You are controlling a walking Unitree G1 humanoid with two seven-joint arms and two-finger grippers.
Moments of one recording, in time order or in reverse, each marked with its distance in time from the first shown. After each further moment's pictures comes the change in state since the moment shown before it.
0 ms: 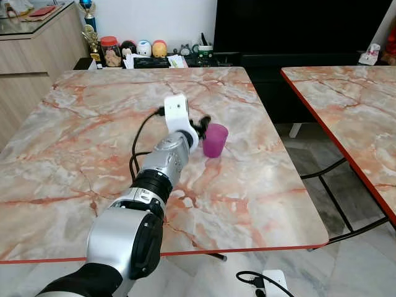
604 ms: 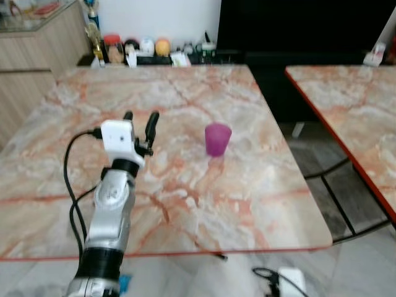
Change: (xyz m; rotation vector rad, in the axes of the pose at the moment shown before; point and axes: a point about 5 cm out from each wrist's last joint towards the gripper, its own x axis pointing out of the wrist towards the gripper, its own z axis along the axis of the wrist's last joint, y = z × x) left arm -0.107 0.070 0.003 0.343 -0.350 0.113; right arm -0.010 -0.050 0.002 0.137 -0.225 -0.143
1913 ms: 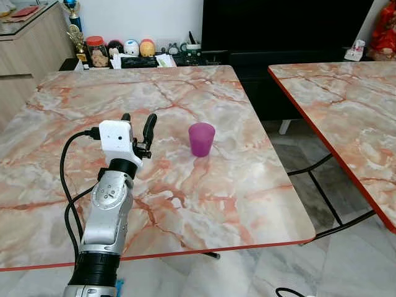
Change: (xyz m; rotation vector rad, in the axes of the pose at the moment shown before) left arm -0.003 0.000 -0.002 -0.012 0.087 0.023; right arm -0.022 -0.012 -0.045 0.032 0.195 -0.088
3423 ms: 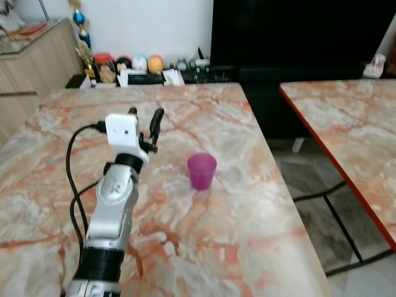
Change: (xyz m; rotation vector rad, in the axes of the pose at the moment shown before) left arm 0.007 -0.004 0.014 0.009 -0.057 -0.032; right arm 0.002 0.006 -0.003 0.000 0.069 0.051
